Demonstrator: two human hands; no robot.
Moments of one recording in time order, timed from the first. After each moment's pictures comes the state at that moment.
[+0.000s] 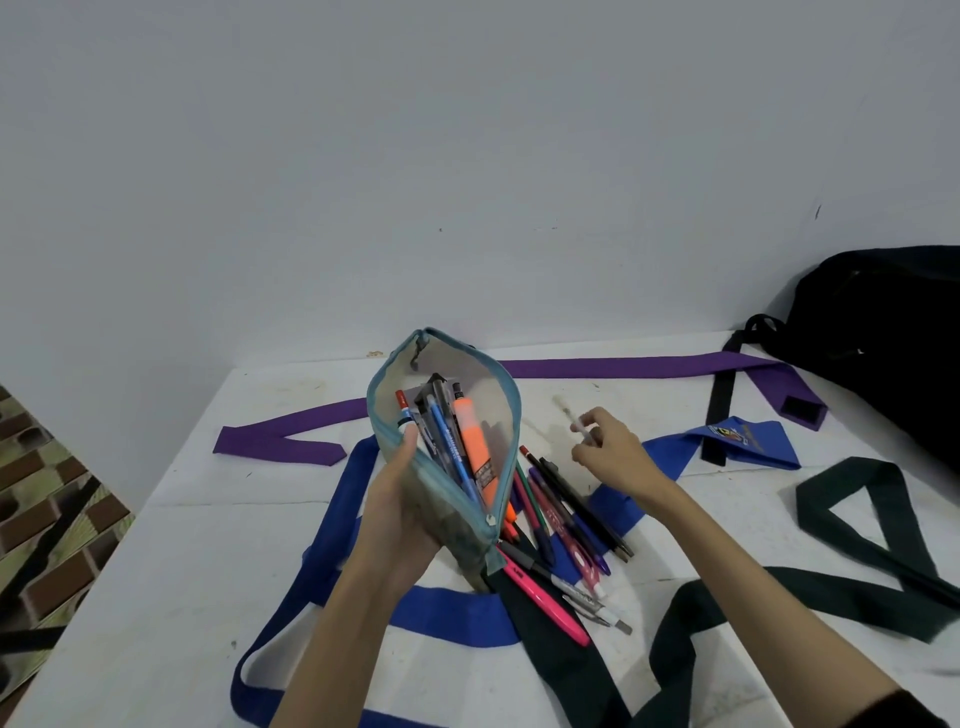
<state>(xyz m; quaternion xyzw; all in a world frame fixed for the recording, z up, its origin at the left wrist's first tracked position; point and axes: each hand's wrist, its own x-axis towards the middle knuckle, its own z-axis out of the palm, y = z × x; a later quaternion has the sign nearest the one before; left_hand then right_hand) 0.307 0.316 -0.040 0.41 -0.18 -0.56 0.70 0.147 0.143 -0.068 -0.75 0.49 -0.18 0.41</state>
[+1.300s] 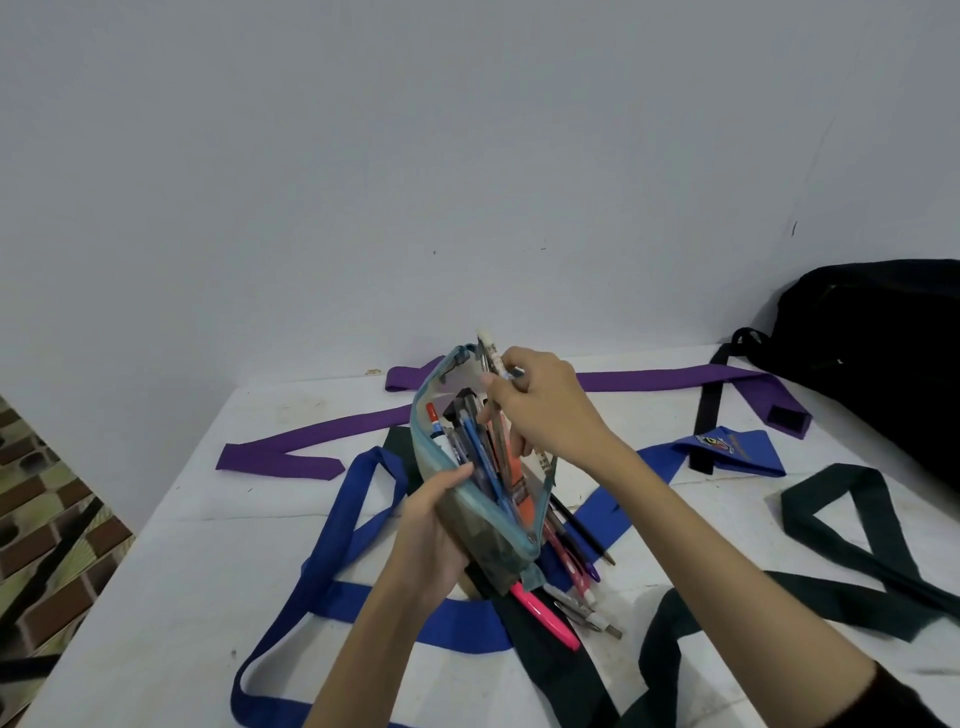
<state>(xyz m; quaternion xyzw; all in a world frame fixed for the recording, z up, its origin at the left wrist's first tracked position) 0.275 0.312 -0.034 0.42 -0.18 -0.58 0.67 0.188 0.208 0.043 -0.82 0.34 -0.27 0.37</state>
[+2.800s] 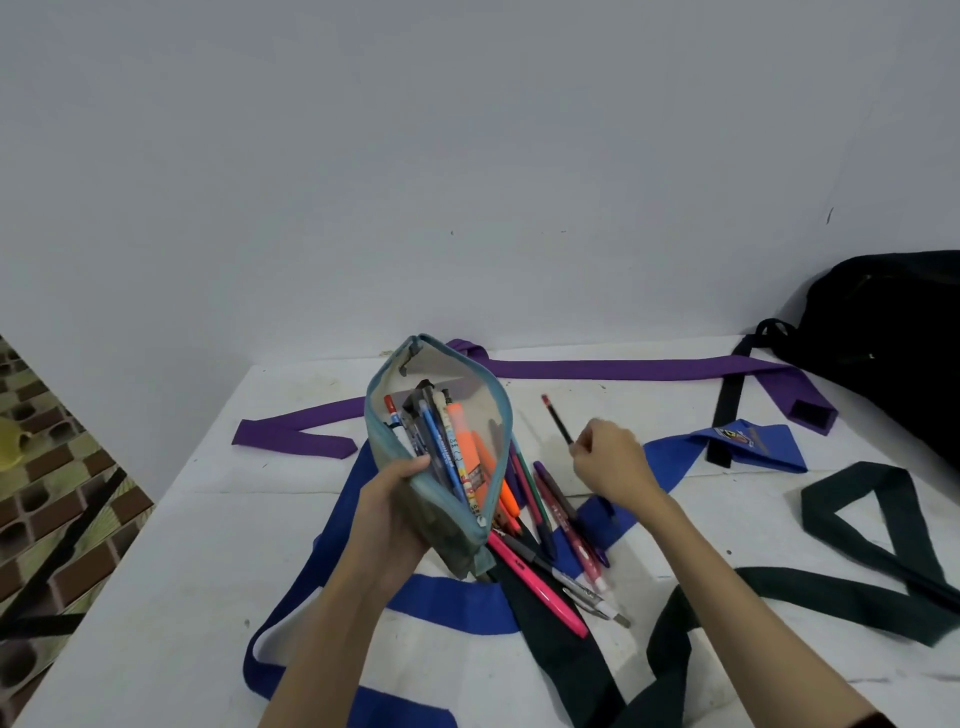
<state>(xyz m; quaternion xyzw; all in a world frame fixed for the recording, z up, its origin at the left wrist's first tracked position) 0.315 0.329 -0.053 0.44 -0.20 -0.54 0.68 0.154 0.163 -0.061 -0.80 0.52 -0.14 0.27</state>
